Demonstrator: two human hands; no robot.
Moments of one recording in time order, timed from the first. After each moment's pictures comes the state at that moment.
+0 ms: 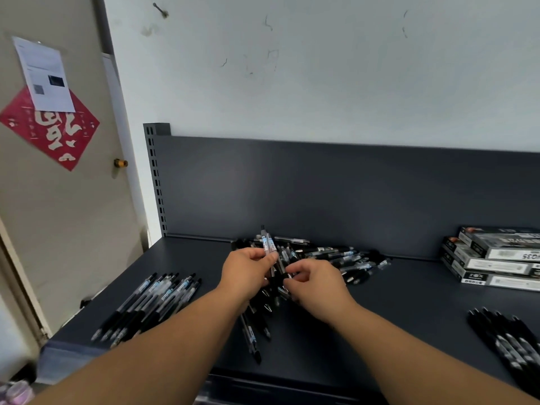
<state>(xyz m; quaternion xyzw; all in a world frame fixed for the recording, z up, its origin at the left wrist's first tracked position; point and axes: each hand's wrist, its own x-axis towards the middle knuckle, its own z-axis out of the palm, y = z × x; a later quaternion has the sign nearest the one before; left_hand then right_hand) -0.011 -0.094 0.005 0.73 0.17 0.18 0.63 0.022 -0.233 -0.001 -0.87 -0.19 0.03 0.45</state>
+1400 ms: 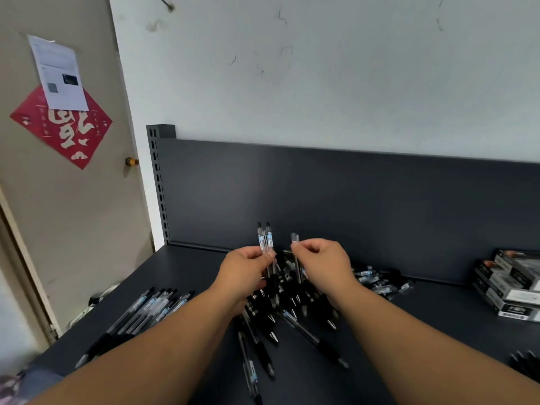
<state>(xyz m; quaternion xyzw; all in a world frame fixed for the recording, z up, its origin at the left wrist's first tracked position) 0.026 -0.063 0.009 0.67 0.17 0.15 0.70 0.082 -0.204 0.029 -0.82 -0.16 -0.02 0.55</state>
